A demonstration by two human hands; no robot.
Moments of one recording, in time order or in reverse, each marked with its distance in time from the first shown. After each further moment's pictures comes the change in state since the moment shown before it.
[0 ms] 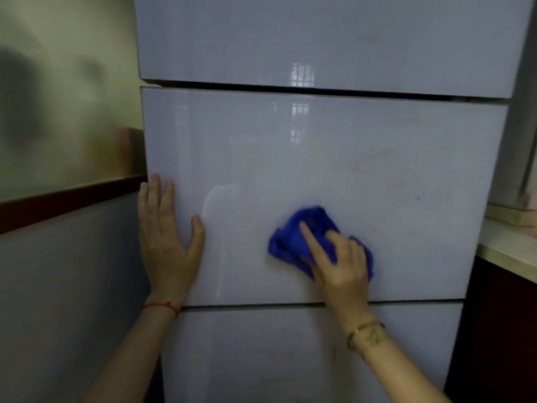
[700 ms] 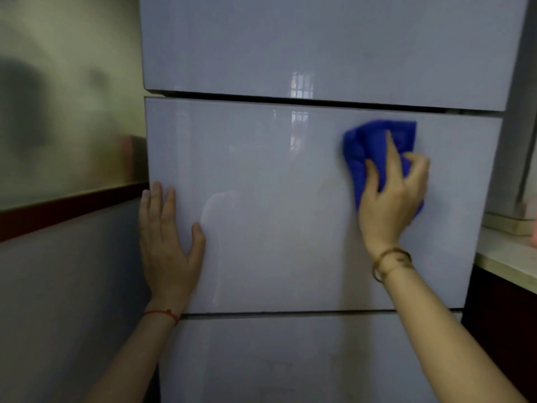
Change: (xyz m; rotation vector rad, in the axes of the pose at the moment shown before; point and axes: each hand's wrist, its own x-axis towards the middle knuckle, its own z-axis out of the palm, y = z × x) left_hand 0.000 0.001 0.001 0.011 0.012 -0.005; right_hand 0.129 0.062 -0.004 0.098 0.238 0.485
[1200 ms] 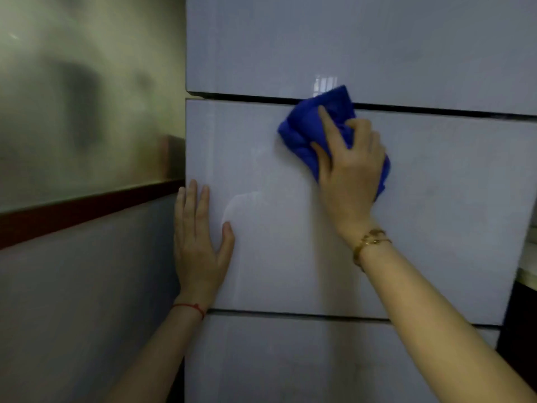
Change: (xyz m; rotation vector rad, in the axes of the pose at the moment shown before) left_hand 0.001 -0.006 -0.001 0.005 -0.039 0.020; right_hand 0.008 -0.098 0.035 -0.038 -0.046 -0.328
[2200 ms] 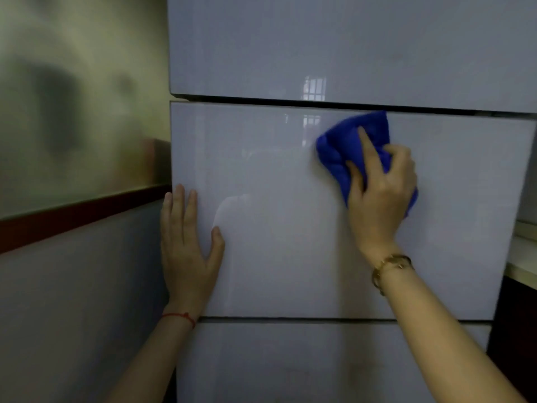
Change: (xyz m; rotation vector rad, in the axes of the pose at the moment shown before) left_hand -0.001 0.000 0.000 0.012 0.001 -0.007; right_hand -0.035 0.051 -0.017 0.020 0.003 0.149
